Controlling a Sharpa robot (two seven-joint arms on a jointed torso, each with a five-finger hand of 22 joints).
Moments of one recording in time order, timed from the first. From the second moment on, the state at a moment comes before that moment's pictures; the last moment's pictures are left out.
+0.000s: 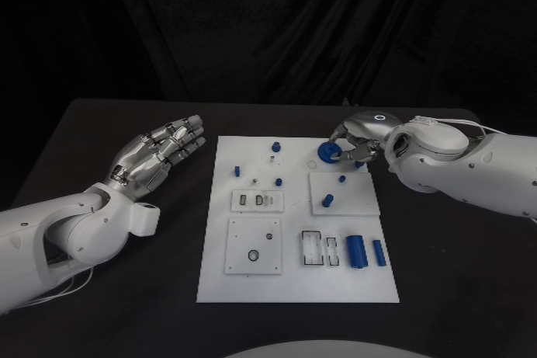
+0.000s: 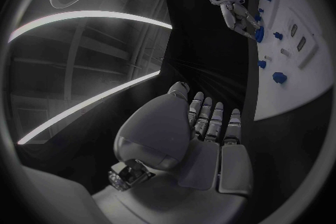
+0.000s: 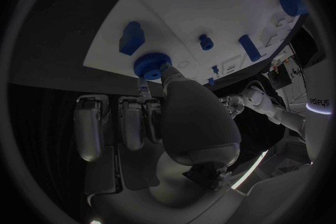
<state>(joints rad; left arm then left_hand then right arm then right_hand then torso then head) 1.28 -1.04 -0.21 1.63 -0.01 -0.02 0.68 1.52 0.23 -0.14 0.27 0.66 0.44 0.09 0.19 0.06 0.22 0.10 0.38 0.05 0.19 0.10 0.19 0.04 0.17 0.08 0.21 0.04 0.02 1.43 -0.88 -0.25 1.44 -1.62 -0.29 -0.17 1.37 -0.05 0.09 0.22 0.19 0.87 0.08 0.09 0.21 1.46 0.00 1.57 1.31 1.46 -0.05 1.57 1.31 0.02 1.47 0.06 1.55 1.31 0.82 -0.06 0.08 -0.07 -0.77</state>
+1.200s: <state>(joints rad) 1.28 -1.04 -0.21 1.63 -0.01 -0.01 0.68 1.52 0.23 -0.13 0.27 0.66 0.44 0.09 0.19 0.06 0.22 0.10 0.38 0.05 0.19 0.11 0.19 0.04 0.17 0.08 0.21 0.04 0.02 1.48 -0.85 -0.25 1.54 -1.62 -0.37 -0.13 1.41 -0.04 0.13 0.15 0.48 0.97 0.12 0.13 0.21 1.46 -0.02 1.57 1.31 1.47 -0.07 1.57 1.31 0.01 1.47 0.05 1.57 1.31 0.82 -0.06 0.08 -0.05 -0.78</state>
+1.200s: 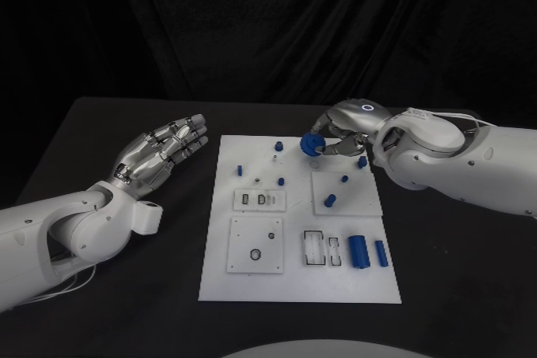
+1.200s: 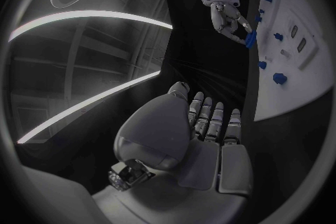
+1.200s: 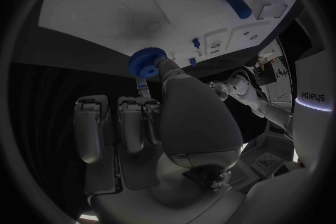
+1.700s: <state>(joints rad) 1.28 -1.02 -0.21 1.63 -0.01 -0.01 0.68 1.52 0.23 -0.13 0.27 0.66 0.44 0.09 0.19 0.06 0.22 0.10 0.38 0.05 0.19 0.11 0.19 0.04 0.17 0.08 0.21 0.04 0.02 1.46 -0.71 -0.25 1.48 -1.62 -0.35 -0.10 1.40 -0.05 0.13 0.15 0.47 0.97 0.12 0.13 0.21 1.46 -0.02 1.57 1.31 1.47 -0.07 1.57 1.31 0.01 1.47 0.05 1.57 1.31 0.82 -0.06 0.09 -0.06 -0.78</state>
